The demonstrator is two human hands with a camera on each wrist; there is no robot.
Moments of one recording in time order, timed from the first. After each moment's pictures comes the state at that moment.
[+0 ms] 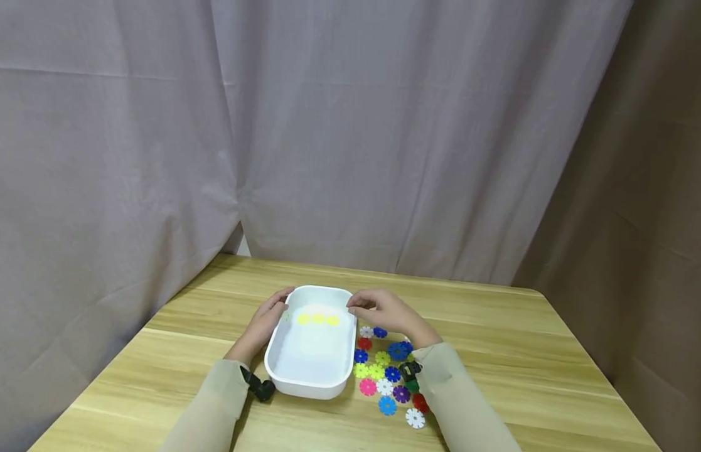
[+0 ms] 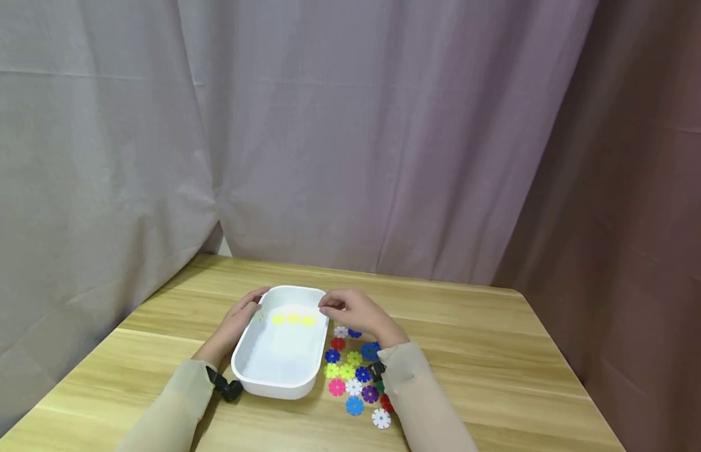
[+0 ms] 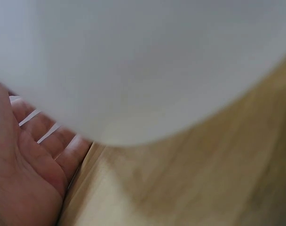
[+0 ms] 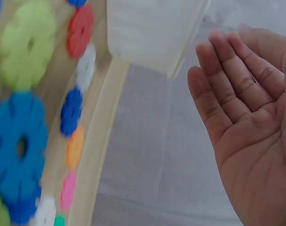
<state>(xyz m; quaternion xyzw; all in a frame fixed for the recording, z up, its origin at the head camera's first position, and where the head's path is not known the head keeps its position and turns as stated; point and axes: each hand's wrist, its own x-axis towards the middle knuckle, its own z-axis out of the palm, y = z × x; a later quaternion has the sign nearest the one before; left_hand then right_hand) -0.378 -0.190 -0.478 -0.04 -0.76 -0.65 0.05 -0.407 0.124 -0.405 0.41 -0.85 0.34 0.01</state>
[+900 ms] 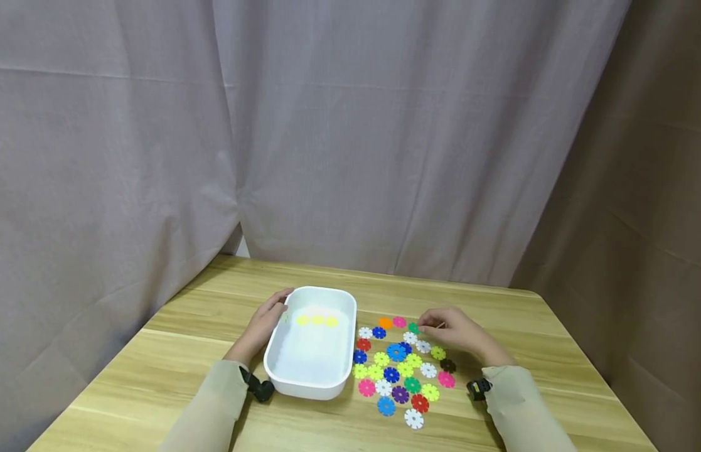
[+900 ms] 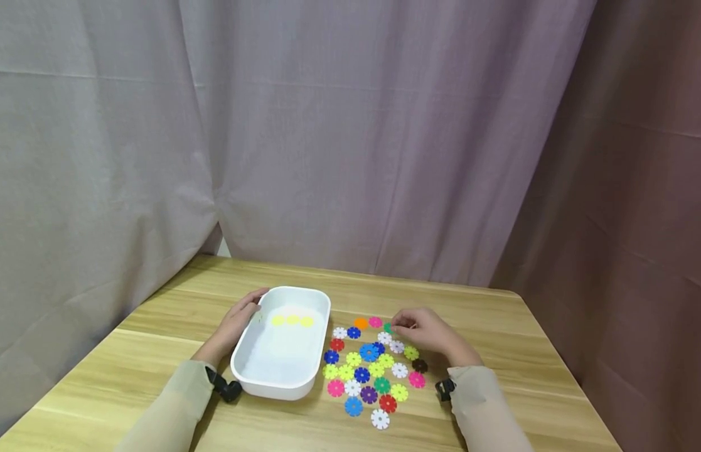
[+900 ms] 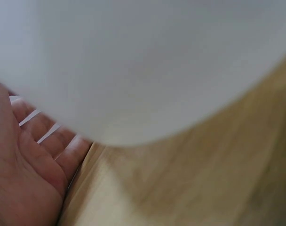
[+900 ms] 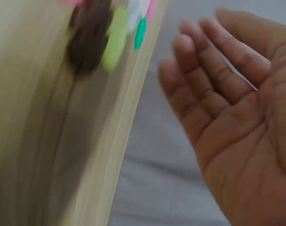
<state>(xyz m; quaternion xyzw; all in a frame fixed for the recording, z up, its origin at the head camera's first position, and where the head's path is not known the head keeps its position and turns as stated) -0.384 -0.188 -0.476 -0.03 -0.76 -0.65 0.05 -0.403 0.268 -0.424 0.34 -0.89 0.31 0.01</state>
